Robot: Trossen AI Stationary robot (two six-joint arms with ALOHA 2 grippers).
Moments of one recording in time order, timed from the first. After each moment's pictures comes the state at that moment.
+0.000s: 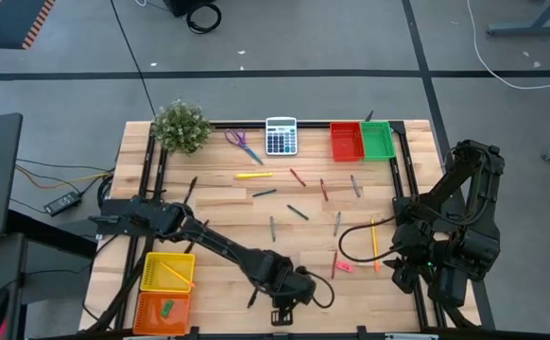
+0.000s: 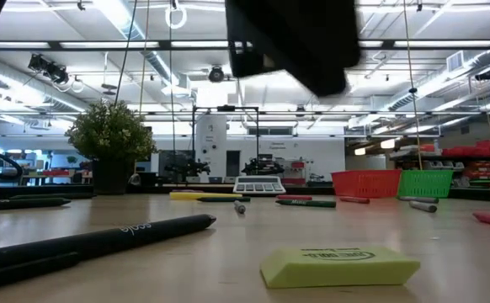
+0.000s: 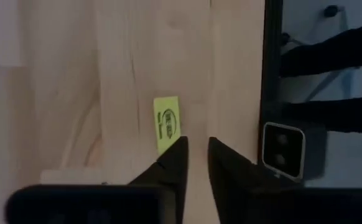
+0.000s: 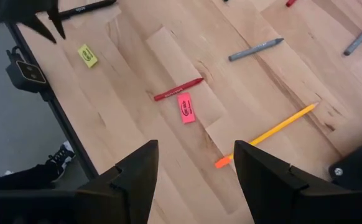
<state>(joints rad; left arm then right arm) -0.47 2.36 2.13 -0.92 0.12 -0.50 1.14 1.36 1.37 -1.47 0.48 1.78</state>
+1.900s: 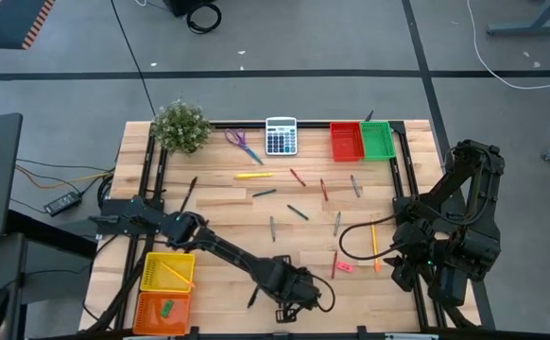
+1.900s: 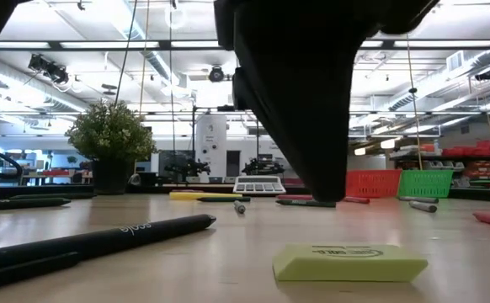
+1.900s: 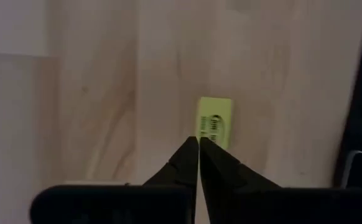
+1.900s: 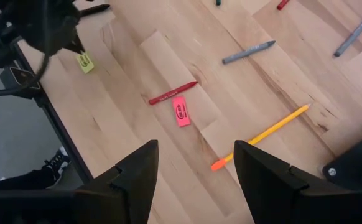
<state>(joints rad) -0.46 2.51 2.30 -1.09 -0.01 -0.53 1.14 1.36 1.37 -1.50 0.49 1.81</state>
